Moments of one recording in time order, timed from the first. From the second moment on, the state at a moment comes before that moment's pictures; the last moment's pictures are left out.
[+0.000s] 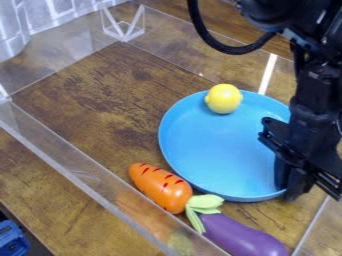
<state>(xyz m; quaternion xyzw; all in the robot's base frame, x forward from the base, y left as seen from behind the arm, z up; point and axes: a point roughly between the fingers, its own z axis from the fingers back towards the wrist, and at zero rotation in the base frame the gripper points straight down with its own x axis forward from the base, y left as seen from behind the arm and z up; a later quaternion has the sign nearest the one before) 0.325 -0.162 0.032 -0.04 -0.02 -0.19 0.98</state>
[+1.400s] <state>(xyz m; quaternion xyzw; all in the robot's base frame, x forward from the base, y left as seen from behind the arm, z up) 0.318 -0.156 0.050 -0.06 -0.01 -0.19 0.98</state>
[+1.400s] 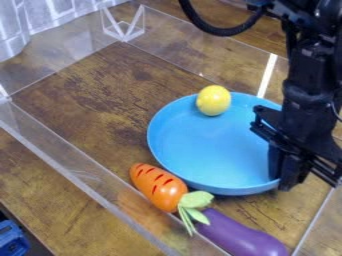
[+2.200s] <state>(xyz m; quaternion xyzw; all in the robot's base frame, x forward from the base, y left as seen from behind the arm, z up) 0.318 -0.148 0.057 -0.07 -0.02 -0.14 0.99</state>
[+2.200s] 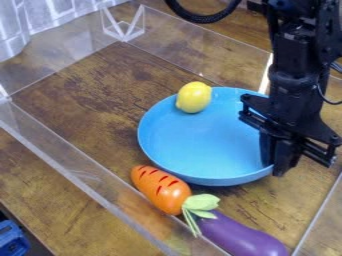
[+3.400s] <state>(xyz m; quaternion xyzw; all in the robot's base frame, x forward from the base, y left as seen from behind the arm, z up) 0.310 -0.176 0.049 -0.09 0.01 -0.20 0.97</state>
